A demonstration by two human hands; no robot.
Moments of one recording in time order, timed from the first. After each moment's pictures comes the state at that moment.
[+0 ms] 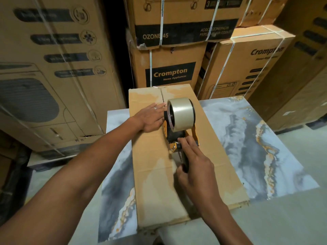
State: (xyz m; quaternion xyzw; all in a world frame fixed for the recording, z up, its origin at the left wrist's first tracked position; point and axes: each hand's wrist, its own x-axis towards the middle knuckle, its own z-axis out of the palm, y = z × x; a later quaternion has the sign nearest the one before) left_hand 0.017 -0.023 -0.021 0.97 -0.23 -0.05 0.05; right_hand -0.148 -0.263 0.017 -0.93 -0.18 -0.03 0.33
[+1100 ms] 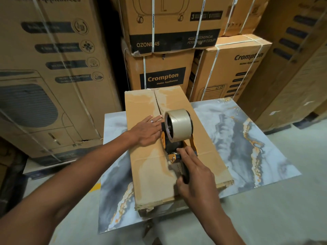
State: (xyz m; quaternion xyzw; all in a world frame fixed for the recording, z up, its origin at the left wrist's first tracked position) left_hand -0.047 -0.049 -0.037 0.97 -0.24 -0.06 0.03; right_hand -0.212 -0.298 0.021 -0.93 -0.17 -0.03 0.32
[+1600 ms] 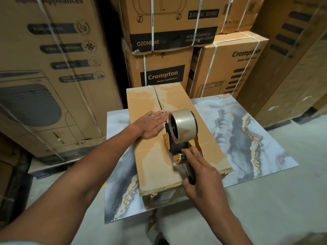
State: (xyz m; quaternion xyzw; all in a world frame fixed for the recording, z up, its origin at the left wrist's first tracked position) left_hand -0.049 -0.050 -0.034 0.97 -0.22 -0.08 0.02; right_hand -0.243 -0.315 0.020 -0.93 -0.18 -0.06 0.31
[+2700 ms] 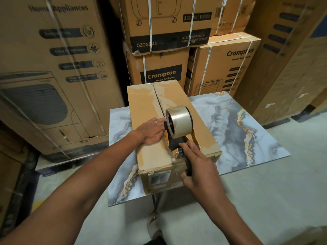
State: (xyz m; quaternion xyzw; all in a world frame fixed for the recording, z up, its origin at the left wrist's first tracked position) left_hand -0.134 -0.099 -0.014 0.96 -0.25 -0.06 0.05; right_hand -0.285 -0.336 0.039 -0.93 -0.20 0.00 0.30
